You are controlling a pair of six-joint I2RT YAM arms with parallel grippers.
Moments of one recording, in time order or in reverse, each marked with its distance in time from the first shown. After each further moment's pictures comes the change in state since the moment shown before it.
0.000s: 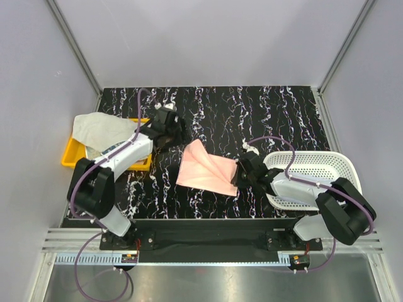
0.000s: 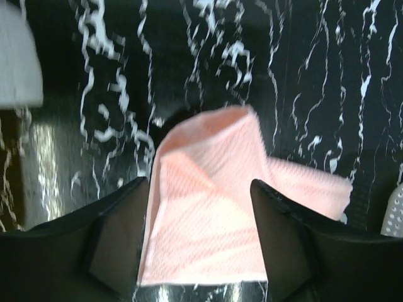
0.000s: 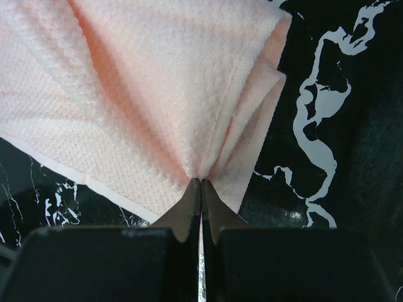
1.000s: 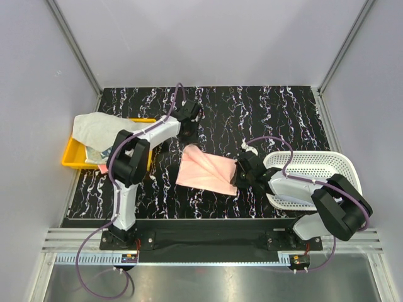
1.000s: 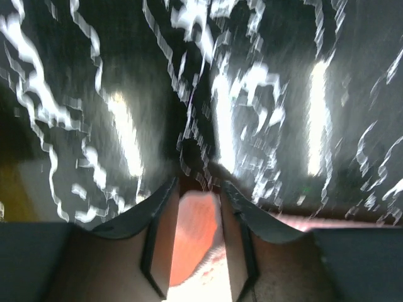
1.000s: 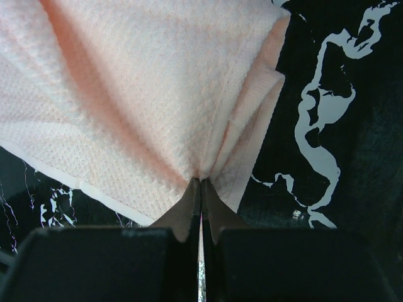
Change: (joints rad) left arm -0.056 0.527 0.519 -0.254 -0.075 0.192; right arm 0.000 0.047 0.008 0.023 0.001 0.002
